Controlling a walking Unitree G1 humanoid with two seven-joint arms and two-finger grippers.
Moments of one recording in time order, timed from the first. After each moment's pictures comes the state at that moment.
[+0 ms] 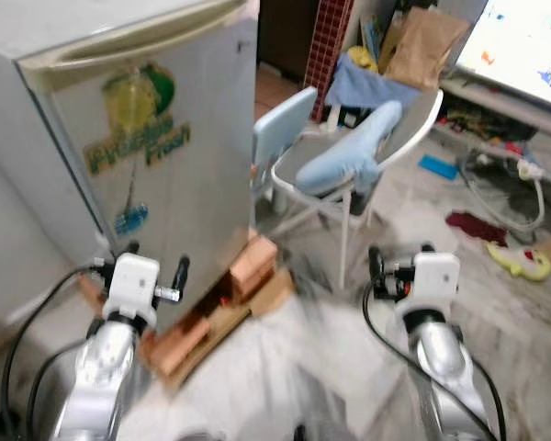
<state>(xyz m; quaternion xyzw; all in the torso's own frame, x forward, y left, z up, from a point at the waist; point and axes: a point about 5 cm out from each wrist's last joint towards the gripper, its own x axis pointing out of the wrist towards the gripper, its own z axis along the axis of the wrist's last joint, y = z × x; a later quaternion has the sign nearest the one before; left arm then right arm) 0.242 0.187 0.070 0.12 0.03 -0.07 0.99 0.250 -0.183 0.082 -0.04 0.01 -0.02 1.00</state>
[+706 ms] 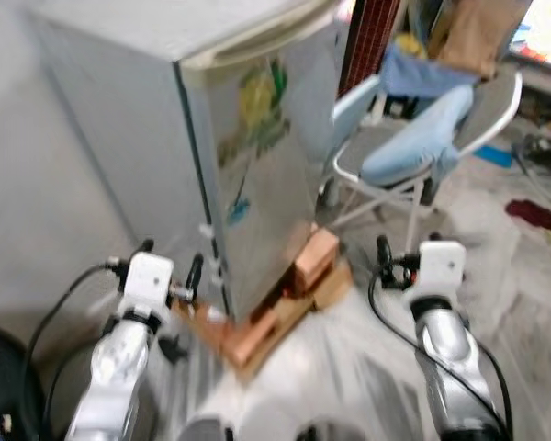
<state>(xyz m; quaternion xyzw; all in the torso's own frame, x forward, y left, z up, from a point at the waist) 0.243 0.185 0.074 0.13 0.02 -0.07 0.99 0.257 -0.184 0.077 -0.05 0.02 -0.02 1.00</state>
